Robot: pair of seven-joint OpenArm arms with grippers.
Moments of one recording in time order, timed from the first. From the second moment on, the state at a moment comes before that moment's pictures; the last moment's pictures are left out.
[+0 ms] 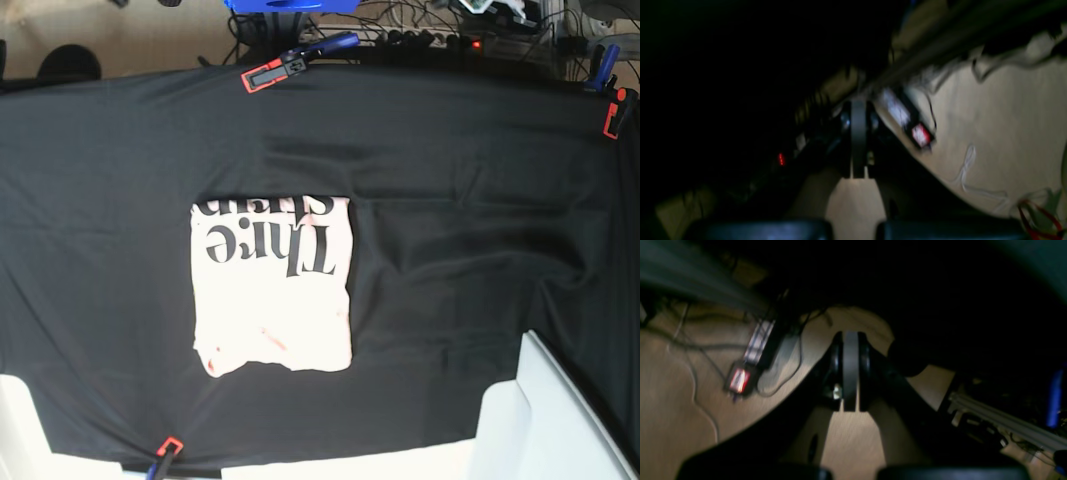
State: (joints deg) left arm 50.9 -28.2 6.8 74.8 3.7 -18.2 -16.8; right arm -53.2 17.6 -4.3 71.2 -9.9 -0.2 17.7
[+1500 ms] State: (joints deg) left arm 10.8 -5.5 6.0 9.4 2.8 -17.8 -4.7; right arm -9.3 9.9 -15.5 4.6 4.5 -0.4 12.2
